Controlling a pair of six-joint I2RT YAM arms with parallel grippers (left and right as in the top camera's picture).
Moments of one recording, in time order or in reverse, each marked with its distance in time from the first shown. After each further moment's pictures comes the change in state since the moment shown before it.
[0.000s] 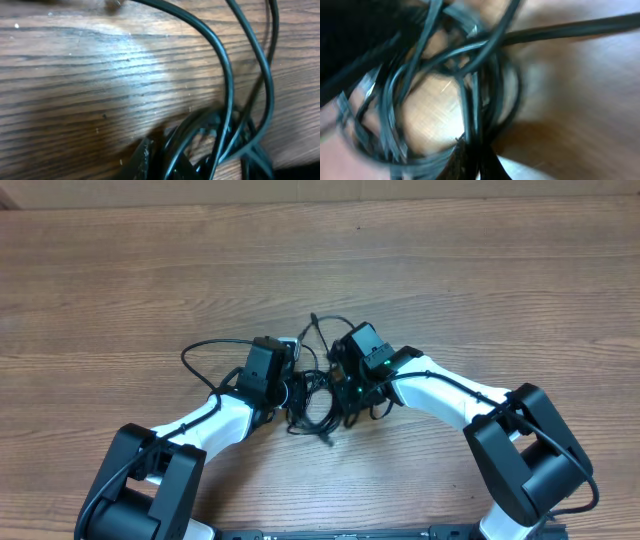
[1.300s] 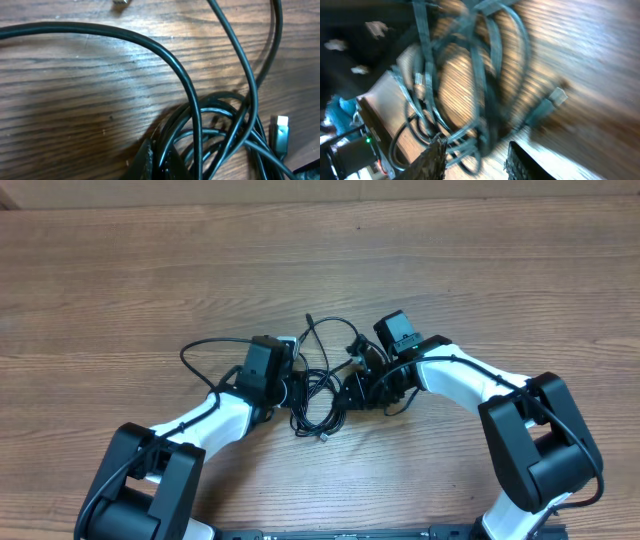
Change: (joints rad) left arm 0.014 0.000 0.020 -0.032 0.007 0.019; right arm -0.172 0.015 -0.014 -0.033 -0.301 0.062
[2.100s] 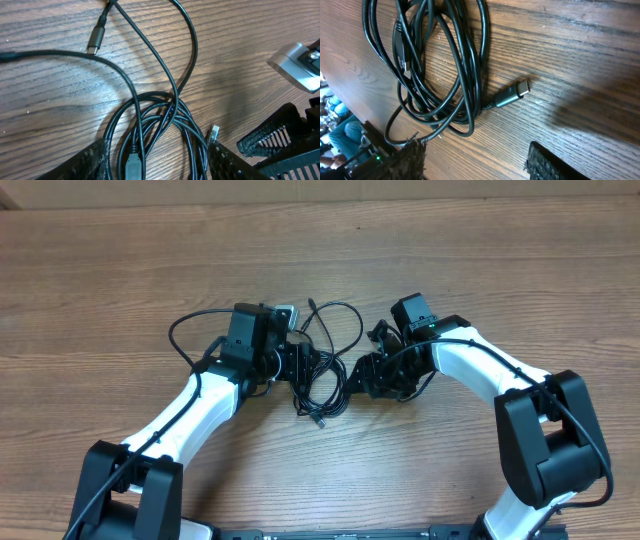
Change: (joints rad) left arm 0.064 -0.063 0.182 -0.158 0.179 0.042; right arm -0.084 0.000 0.105 -0.171 0.061 0.054
